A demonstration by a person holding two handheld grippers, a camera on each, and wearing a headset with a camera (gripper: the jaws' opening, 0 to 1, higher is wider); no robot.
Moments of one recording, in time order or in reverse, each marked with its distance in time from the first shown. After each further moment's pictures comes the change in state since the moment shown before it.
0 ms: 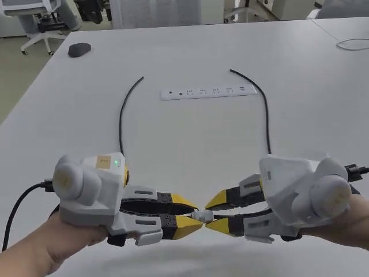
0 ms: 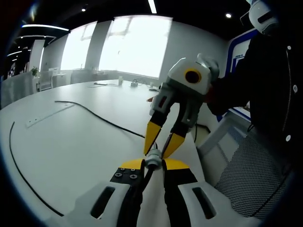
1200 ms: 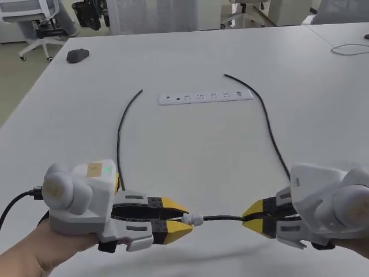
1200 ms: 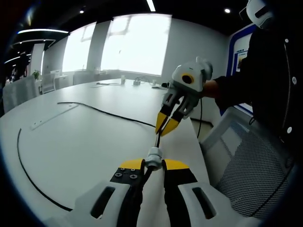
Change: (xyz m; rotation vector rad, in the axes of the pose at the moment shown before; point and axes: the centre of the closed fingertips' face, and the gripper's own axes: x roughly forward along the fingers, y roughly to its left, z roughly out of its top) left arm -0.011 0.003 -0.004 0.031 0.024 0.040; right arm -0.051 -0.008 -0.066 0.178 0.185 -0.165
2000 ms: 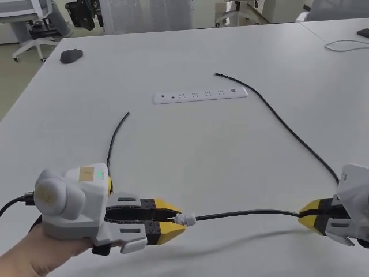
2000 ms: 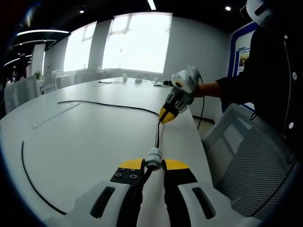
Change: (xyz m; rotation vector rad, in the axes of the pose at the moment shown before) left arm 0.001 0.001 -0.007 0.014 0.023 0.020; right arm -0.036 -0.037 -0.095 0.203 0.172 -0.186
